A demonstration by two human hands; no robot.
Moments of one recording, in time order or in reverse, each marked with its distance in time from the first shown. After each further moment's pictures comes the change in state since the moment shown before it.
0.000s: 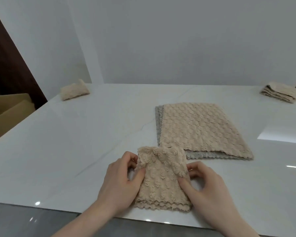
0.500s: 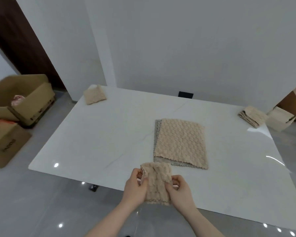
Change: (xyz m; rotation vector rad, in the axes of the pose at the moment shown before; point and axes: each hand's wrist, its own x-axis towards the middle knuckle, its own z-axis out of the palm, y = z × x) left_hand -0.047 0.179 -0.071 -0.227 -0.090 -0.598; right_hand -0.028 -0.140 -0.089 0.175 -0.232 0.540
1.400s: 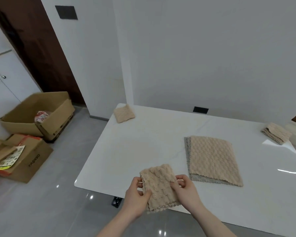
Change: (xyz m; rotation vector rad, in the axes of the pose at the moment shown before) left_hand 0.009 -0.017 -0.216 -0.119 -0.057 -0.005; right_hand -0.037 -0.157 0.134 0.082 -0.025 -0.004
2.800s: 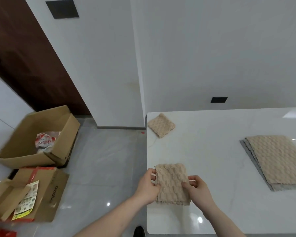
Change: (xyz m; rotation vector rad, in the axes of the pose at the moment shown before) left_hand 0.263 -0.032 -0.321 0.252 -0.302 0.055; right_hand 0.099 -0.145 0.328 0.177 0.162 0.207
